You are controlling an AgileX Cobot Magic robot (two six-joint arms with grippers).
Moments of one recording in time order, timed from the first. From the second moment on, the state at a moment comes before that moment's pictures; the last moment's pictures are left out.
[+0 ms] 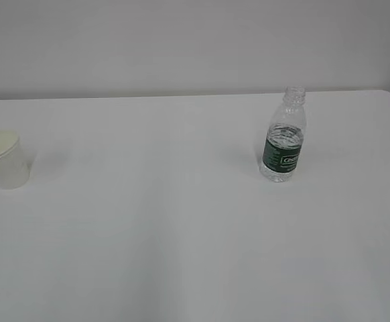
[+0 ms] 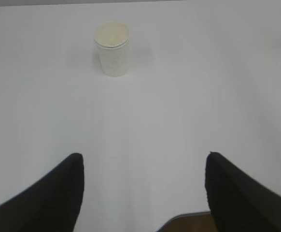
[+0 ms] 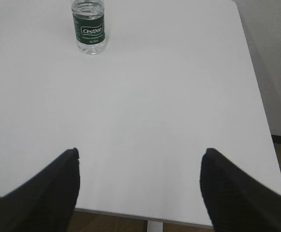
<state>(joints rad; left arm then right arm) 0.03 0.00 -0.53 -0.10 1.11 0.03 0.11 -0.02 -0.50 -0.05 1.14 -0.09</state>
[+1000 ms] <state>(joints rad) 0.03 0.00 -0.53 -0.10 1.11 0.03 0.11 -0.02 -0.50 -0.05 1.14 -0.09</state>
